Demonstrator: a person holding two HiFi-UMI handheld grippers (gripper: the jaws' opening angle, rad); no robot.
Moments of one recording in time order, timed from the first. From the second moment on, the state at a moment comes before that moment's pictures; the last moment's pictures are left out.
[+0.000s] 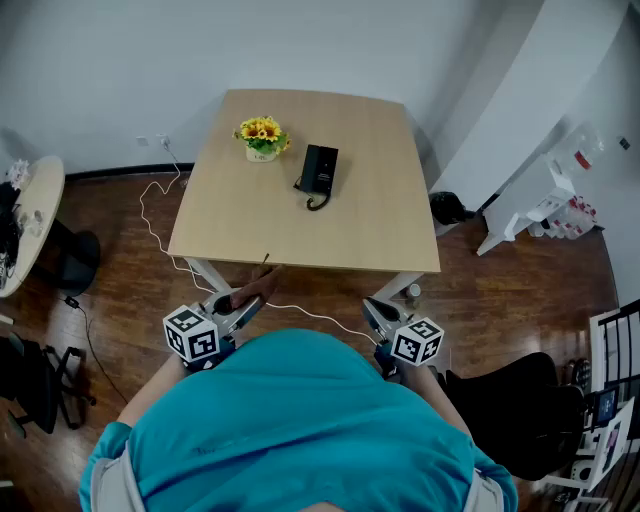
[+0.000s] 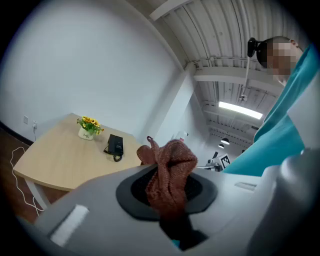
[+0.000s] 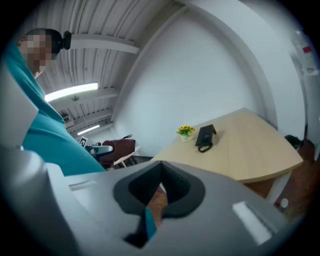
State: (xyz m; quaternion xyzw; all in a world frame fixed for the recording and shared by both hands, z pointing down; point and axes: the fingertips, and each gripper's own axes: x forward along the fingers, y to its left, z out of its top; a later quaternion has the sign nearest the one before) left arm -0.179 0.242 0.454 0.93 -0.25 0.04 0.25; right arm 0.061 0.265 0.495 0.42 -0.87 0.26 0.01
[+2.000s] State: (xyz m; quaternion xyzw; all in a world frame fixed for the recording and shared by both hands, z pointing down) left arm -0.146 -0.022 0.472 0.94 -0.21 0.06 0.27; right arm 0.099 0.019 0.537 0.44 -0.83 0.34 0.03
